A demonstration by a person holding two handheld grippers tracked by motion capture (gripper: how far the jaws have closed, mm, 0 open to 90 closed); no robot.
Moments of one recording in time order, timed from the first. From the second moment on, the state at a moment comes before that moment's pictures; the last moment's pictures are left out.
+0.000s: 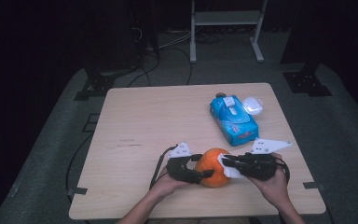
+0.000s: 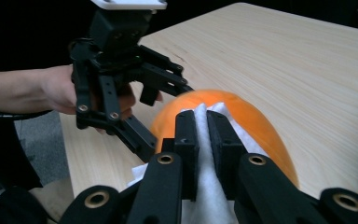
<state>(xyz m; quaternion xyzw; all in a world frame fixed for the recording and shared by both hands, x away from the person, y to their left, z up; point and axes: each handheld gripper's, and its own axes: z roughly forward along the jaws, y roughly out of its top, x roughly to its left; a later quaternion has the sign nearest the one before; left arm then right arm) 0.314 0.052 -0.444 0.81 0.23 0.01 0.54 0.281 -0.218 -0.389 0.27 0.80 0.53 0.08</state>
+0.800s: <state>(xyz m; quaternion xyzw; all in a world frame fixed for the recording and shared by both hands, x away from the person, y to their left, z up) 0.306 0.044 -0.444 0.83 0.18 0.05 0.53 0.271 -0.191 -0.384 0.23 0.82 0.51 0.12</state>
